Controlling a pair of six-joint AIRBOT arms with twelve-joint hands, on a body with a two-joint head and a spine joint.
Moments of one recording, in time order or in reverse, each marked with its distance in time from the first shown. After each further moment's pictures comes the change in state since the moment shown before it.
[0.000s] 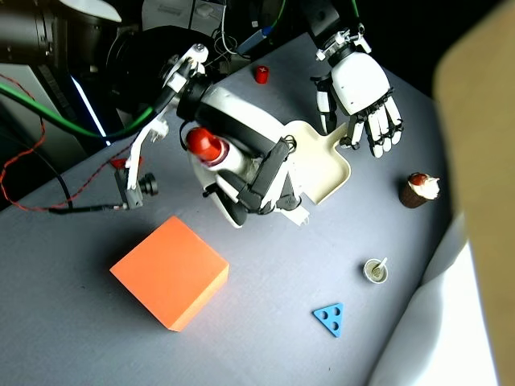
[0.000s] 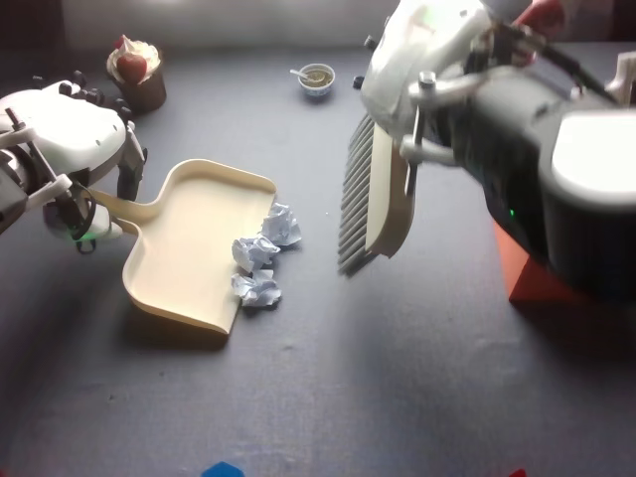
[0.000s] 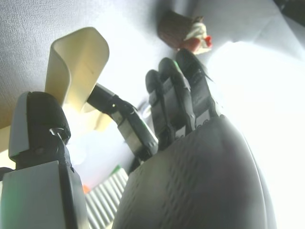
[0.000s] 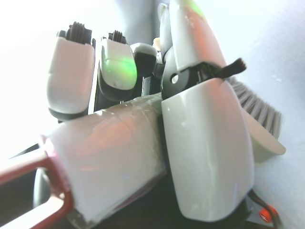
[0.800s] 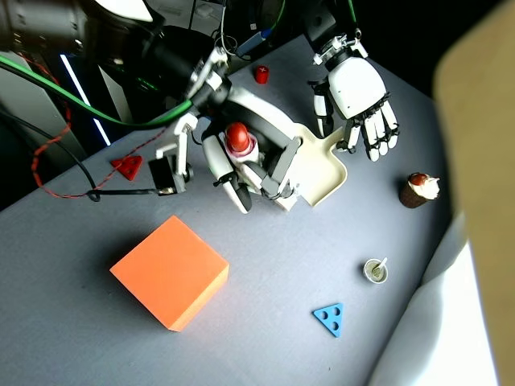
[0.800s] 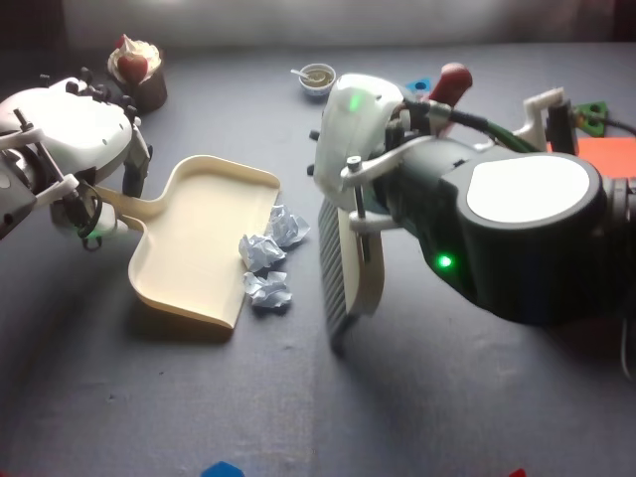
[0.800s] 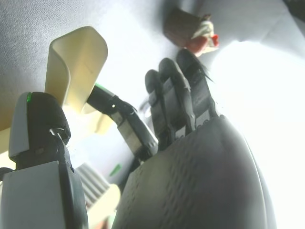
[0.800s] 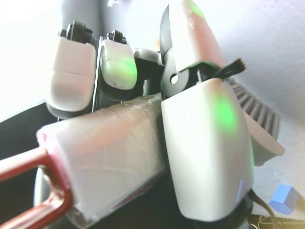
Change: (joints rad) left arm 0.005 -0.017 0.026 0.045 0.000 -0.033; right arm -0.093 -0.143 0.132 0.057 0.107 -0.153
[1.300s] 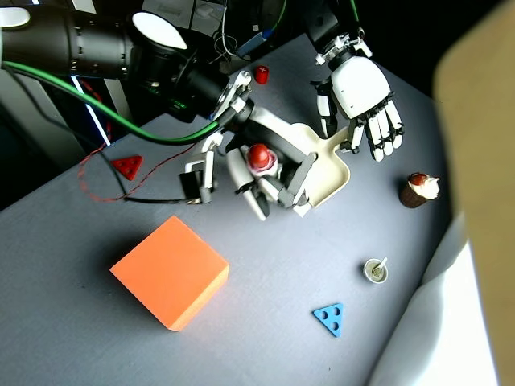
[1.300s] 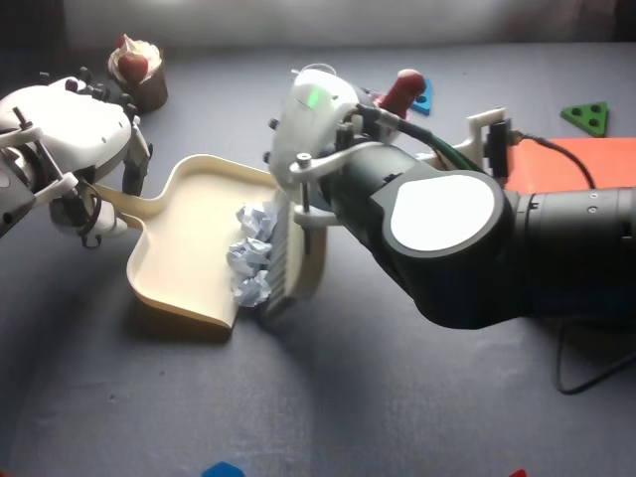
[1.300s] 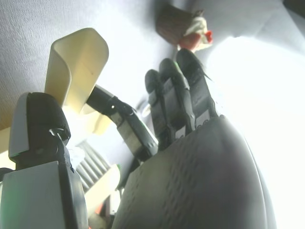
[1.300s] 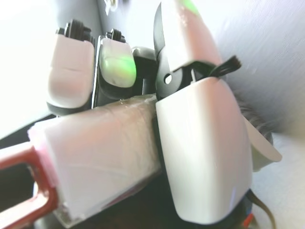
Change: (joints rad) left arm -0.001 0.000 0.001 0.007 -0.001 -0.006; right arm -0.026 -0.136 0.135 -0.199 0.012 0.281
